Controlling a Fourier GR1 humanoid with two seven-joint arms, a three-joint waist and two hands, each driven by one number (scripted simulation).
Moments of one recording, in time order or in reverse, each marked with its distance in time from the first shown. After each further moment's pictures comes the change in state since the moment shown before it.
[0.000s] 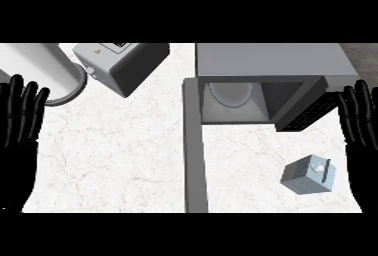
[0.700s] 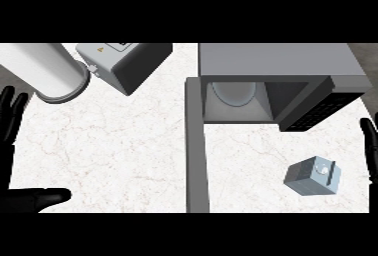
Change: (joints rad) left arm 0.020 0.036 0.162 0.031 0.230 -0.057 0.110; right arm 0.136 0.072 0.156 -0.277 0.258 -0.157 0.241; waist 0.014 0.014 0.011
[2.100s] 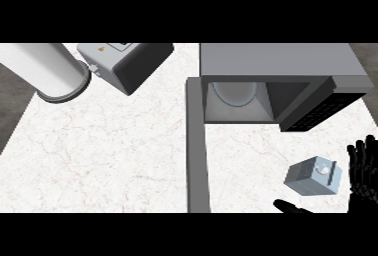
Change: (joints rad) left arm 0.309 0.016 0.271 -0.179 0.304 -0.252 0.021; right arm 0.226 -0.001 -0.057 0.267 -0.045 -0.153 -0.261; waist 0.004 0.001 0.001
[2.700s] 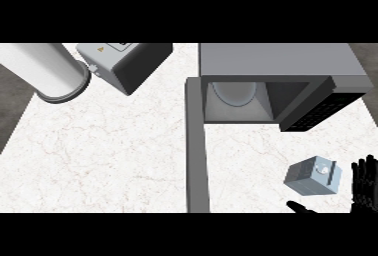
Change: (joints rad) left arm 0.027 -0.030 0.057 -0.027 0.042 -0.059 0.022; right arm 0.030 -0.009 -0.180 0.320 -0.150 0.043 -0.301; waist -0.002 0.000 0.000
